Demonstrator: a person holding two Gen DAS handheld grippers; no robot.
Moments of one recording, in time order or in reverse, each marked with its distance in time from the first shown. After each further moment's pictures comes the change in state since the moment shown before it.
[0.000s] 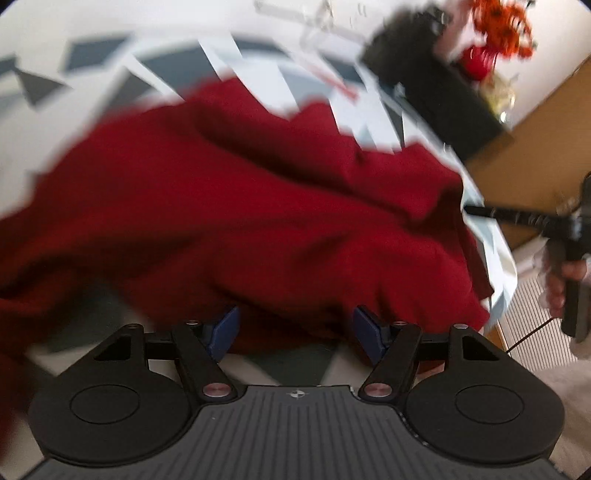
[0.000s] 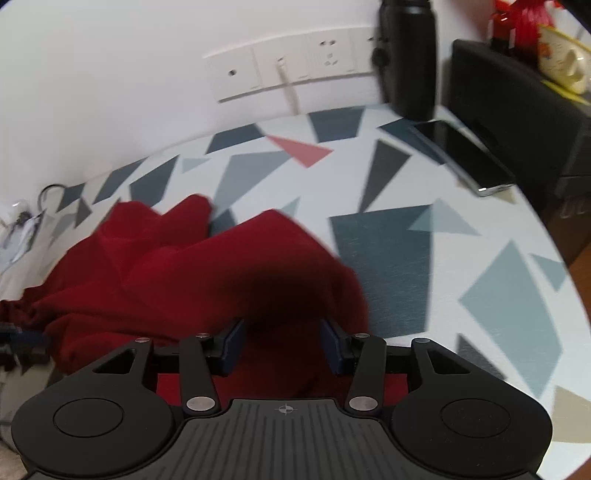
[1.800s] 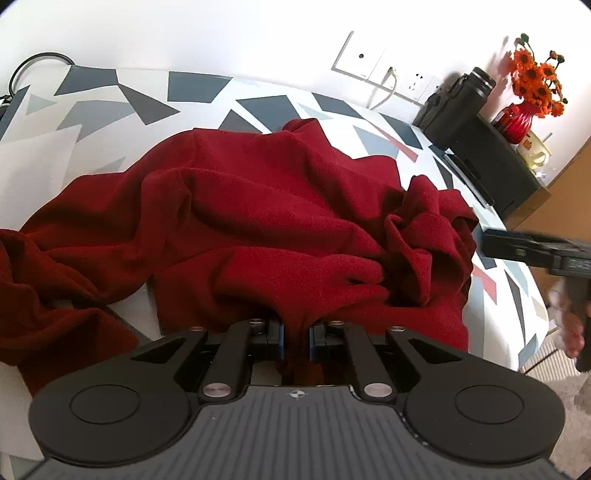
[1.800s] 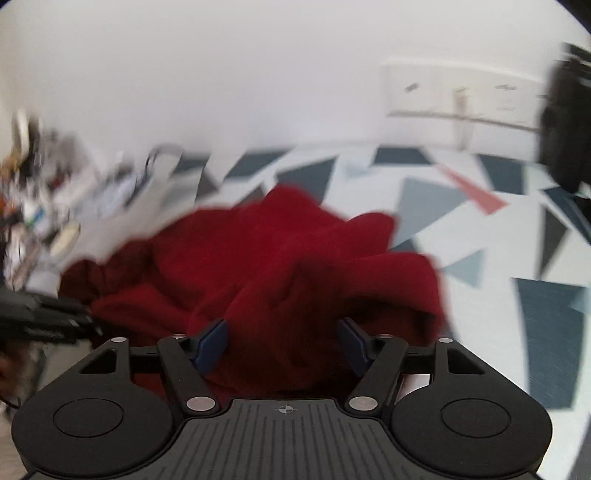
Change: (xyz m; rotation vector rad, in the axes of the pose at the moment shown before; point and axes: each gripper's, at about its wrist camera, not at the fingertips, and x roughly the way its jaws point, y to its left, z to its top) left arm -0.066 0.050 -0.034 -0.096 -0.237 0.121; right arm 0.004 0.114 0.009 -0.216 -0.030 0.285
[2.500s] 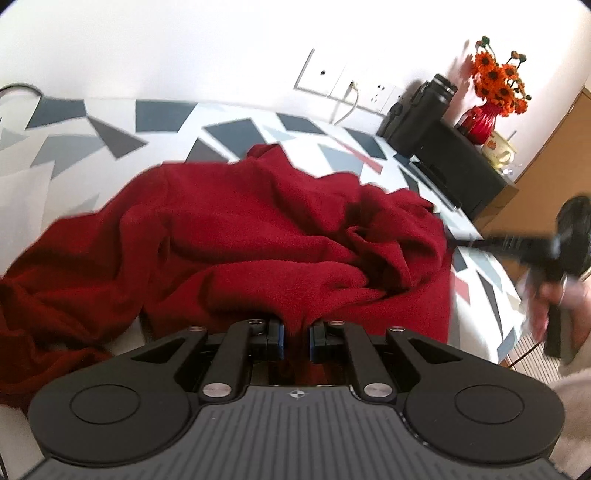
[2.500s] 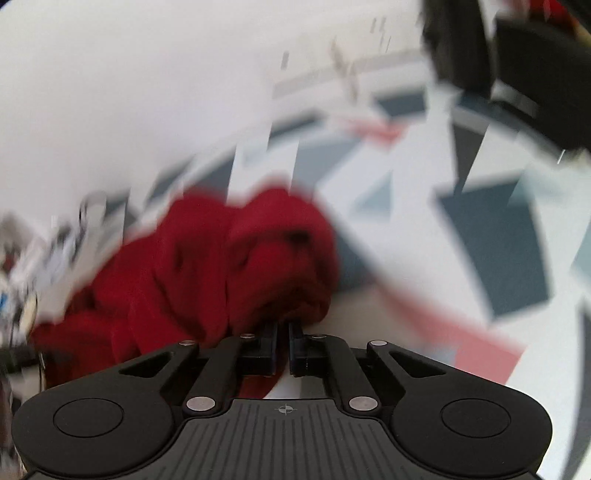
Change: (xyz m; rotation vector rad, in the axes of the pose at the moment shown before) left arm -0.013 -0.007 0.016 0.098 -0.050 -0.091; right arm -0.008 -0.054 -0.007 0.275 -0.093 -0.132
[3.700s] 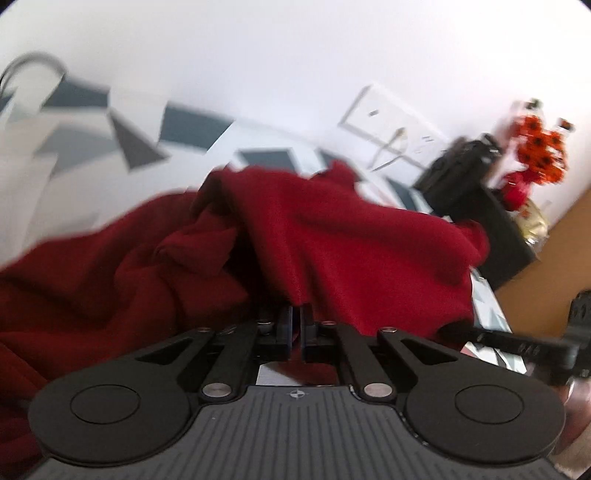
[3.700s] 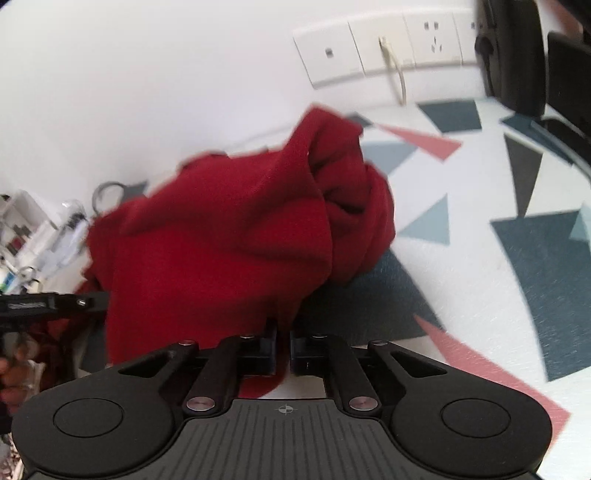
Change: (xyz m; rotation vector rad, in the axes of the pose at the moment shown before) left arm 0.031 0.035 0.028 -0.152 -0.116 0.010; right arm 0.045 0.019 -0.005 -0.105 0.065 0.100
